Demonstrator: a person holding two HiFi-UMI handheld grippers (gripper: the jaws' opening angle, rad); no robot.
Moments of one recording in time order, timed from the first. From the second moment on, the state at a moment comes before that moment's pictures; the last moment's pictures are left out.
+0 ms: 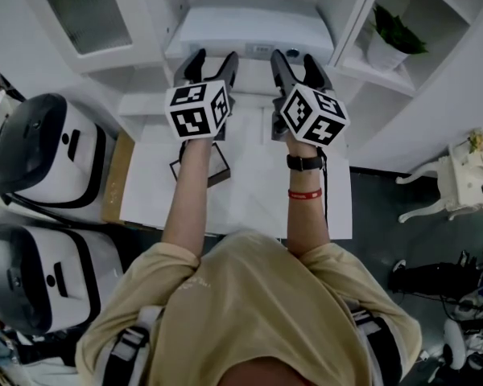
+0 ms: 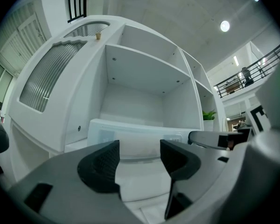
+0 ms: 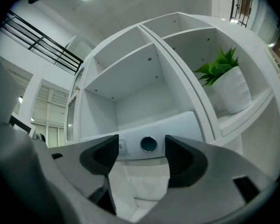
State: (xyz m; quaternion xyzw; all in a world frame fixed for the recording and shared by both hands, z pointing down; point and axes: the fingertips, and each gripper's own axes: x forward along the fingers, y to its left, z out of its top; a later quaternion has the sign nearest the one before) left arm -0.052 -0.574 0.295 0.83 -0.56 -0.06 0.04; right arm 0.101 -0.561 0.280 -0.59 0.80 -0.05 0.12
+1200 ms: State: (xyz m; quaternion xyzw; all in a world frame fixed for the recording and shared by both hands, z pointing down) left arm -0.066 -0.553 0.297 0.83 -0.56 -0.06 0.02; right arm 0.090 -0.540 0.284 -0.58 0.81 -0.01 0.09
